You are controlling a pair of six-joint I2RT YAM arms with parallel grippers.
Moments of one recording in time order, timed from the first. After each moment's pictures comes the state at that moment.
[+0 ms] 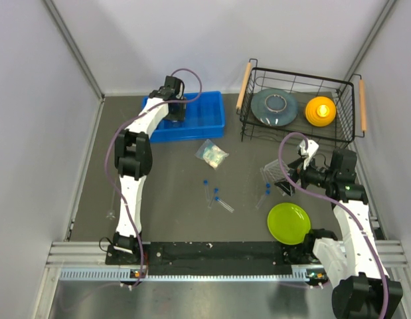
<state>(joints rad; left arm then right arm) -0.24 2.36 2.14 -0.74 -0.15 -0.10 -0.13 0.78 0.63 -0.54 -0.91 -0.48</state>
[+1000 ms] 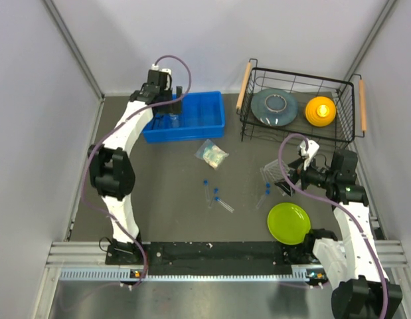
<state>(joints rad) -0.24 1.99 1.86 -0.65 -0.14 -0.14 -0.13 0.76 0.63 -0.54 -0.91 -0.48</state>
